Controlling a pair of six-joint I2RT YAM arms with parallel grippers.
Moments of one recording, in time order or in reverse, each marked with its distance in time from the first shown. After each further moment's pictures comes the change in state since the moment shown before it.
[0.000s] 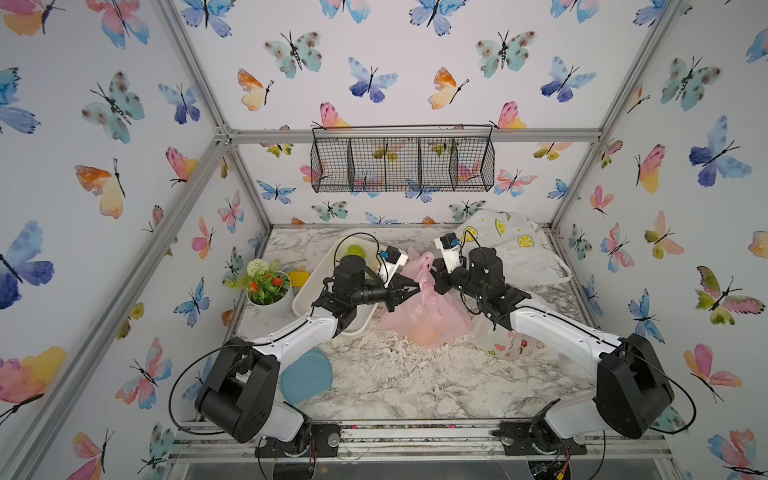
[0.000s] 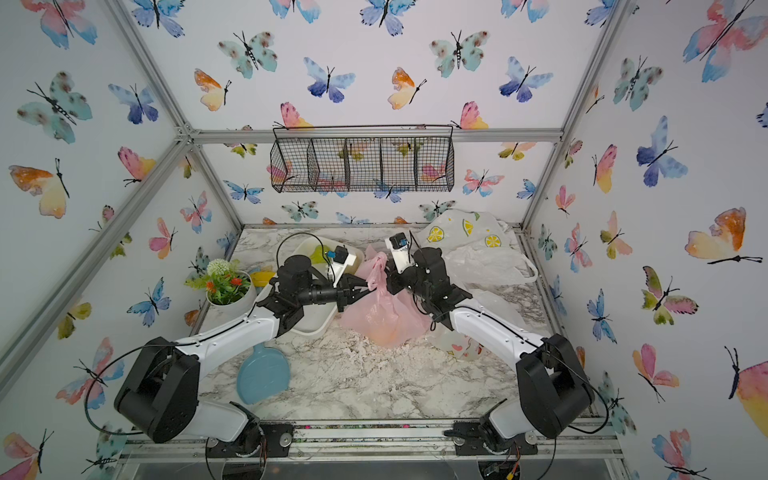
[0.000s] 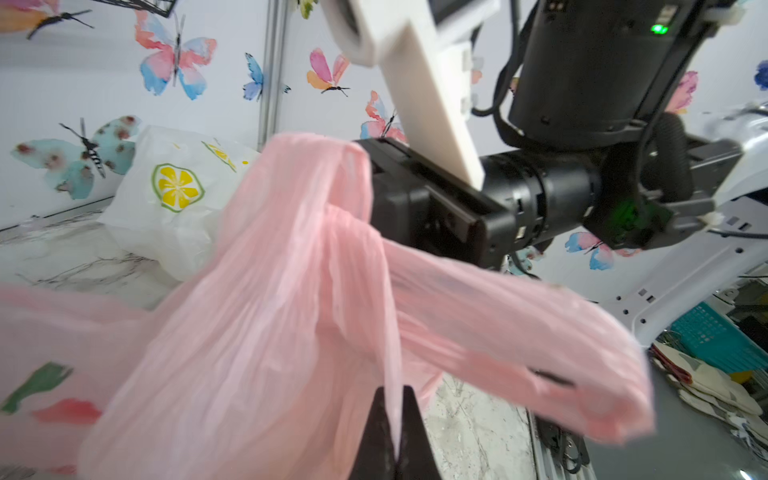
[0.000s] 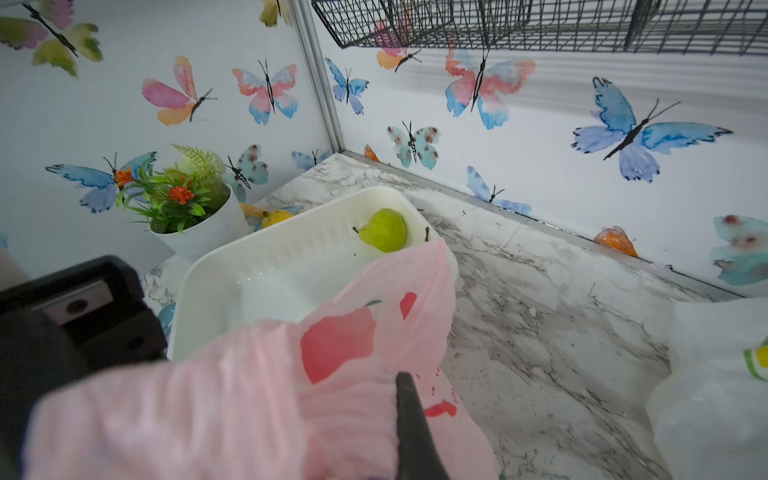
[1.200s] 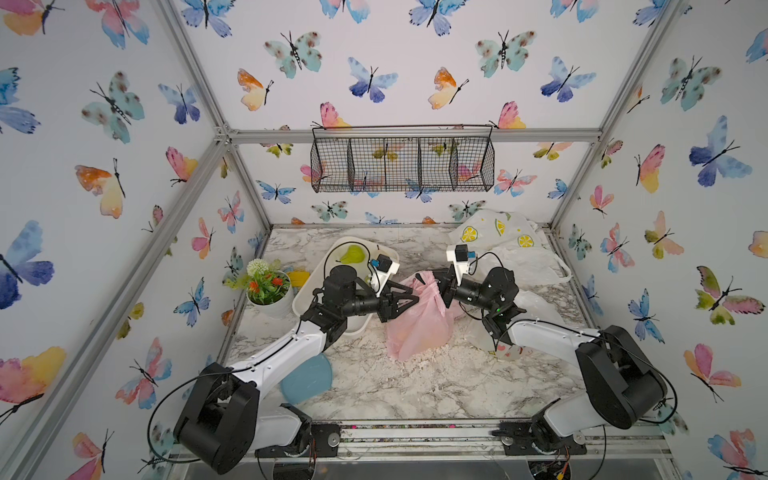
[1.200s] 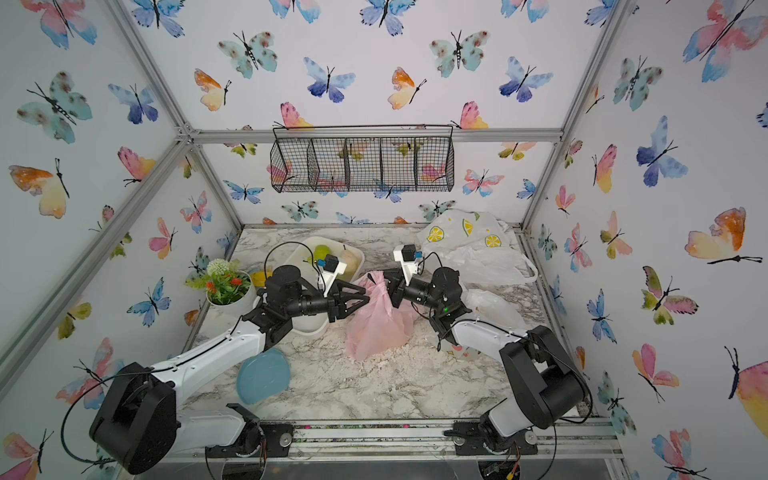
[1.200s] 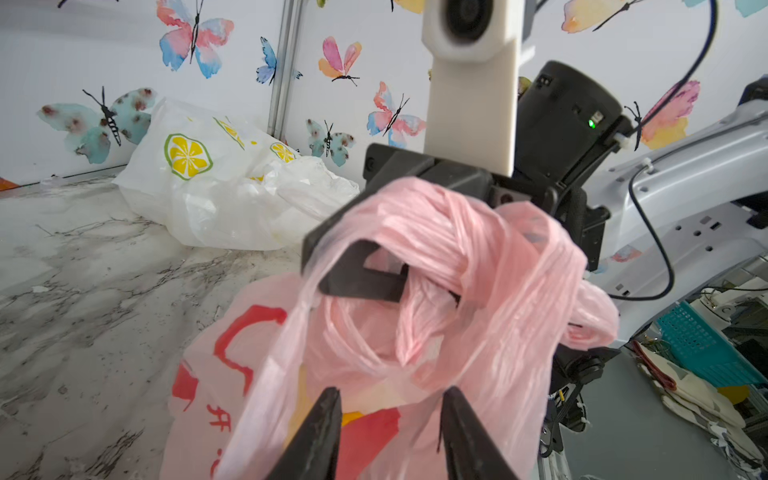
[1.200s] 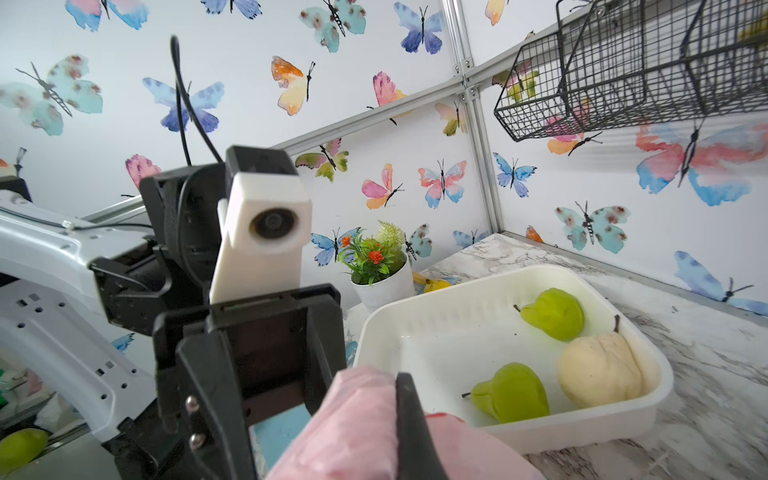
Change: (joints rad) left arm 0.018 -0.151 -0.123 -0.051 -0.047 -0.030; right arm -0.053 0.052 -0.205 0.666 -0.499 0.339
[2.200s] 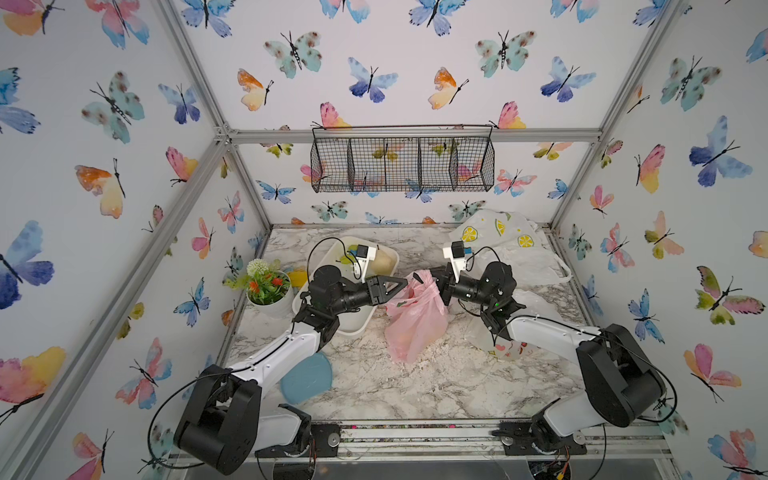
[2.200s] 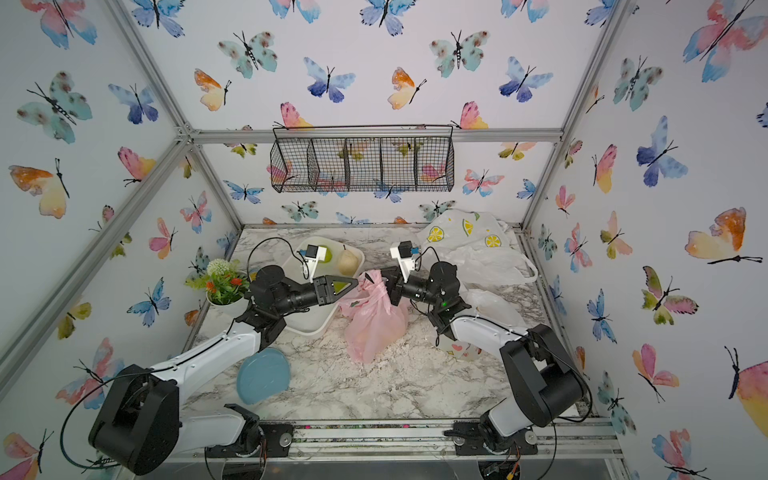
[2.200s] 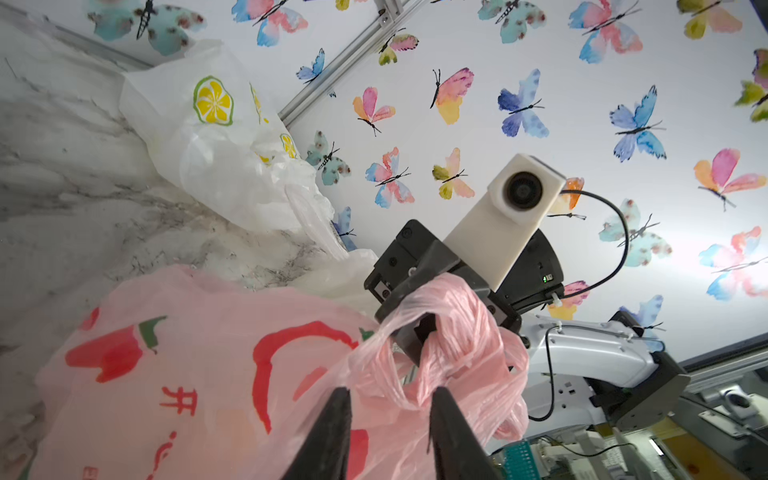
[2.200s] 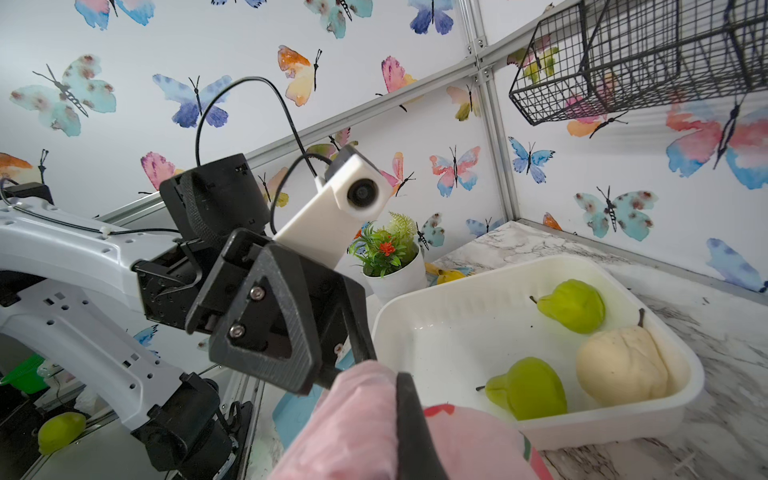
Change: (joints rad) left arm 0.107 -0.012 -0.050 0.193 0.031 -0.710; right arm 0.000 0.006 0.035 -0.086 -0.030 -0.028
